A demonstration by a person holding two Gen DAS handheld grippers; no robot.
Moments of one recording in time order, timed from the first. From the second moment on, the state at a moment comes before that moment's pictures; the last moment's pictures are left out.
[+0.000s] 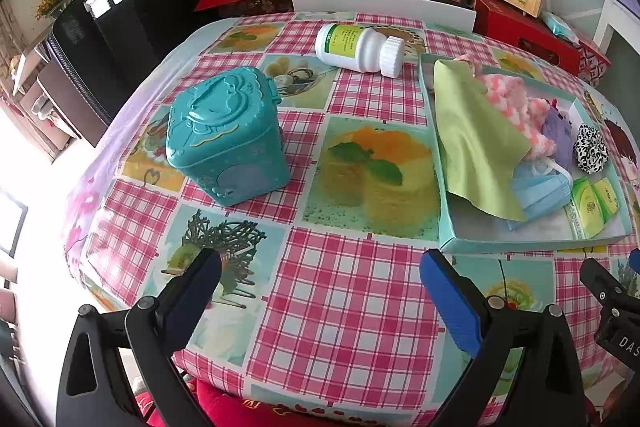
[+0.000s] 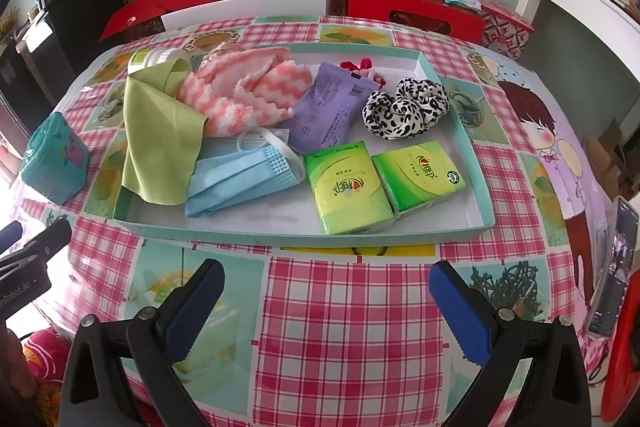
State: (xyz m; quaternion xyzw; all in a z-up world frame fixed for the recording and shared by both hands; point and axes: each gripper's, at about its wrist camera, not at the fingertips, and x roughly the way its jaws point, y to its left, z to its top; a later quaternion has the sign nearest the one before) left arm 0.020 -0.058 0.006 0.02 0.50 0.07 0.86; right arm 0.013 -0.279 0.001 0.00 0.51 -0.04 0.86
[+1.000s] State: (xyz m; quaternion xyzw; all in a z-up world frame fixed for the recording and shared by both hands) left arm 0.018 -0.059 0.007 0.02 0.49 0.07 0.87; right arm 0.013 -0.277 0.000 0.00 0.51 -0.04 0.86
